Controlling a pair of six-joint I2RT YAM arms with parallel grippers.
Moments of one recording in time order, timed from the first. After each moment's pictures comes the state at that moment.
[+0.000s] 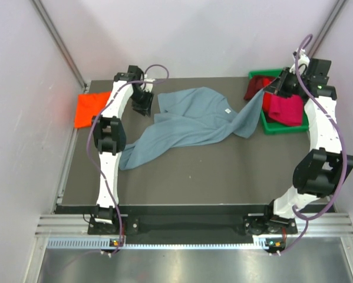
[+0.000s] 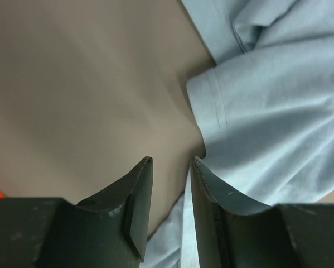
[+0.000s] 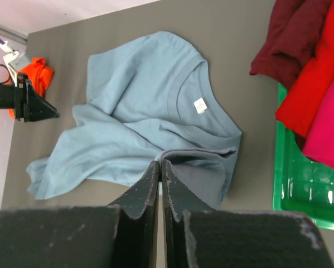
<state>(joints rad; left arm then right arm) -0.14 2.48 2.43 -1.20 0.26 0.18 -0.21 1.63 1.63 -0.59 -0.63 0.22</state>
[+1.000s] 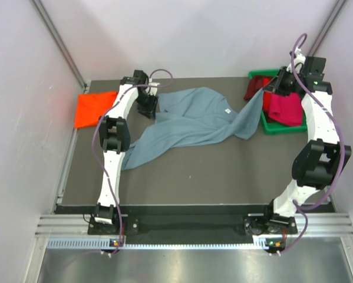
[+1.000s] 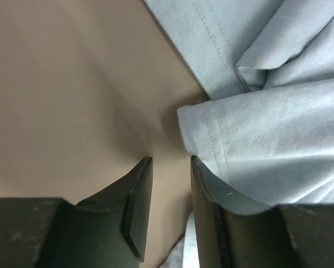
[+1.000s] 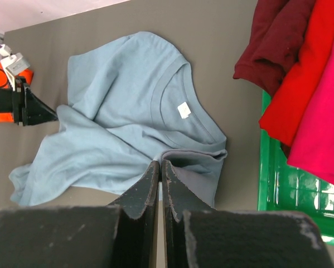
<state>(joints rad) -0.15 2.63 2.52 -1.17 0.30 0.17 -0.20 1.73 1.69 -0.60 -0.58 0.19</state>
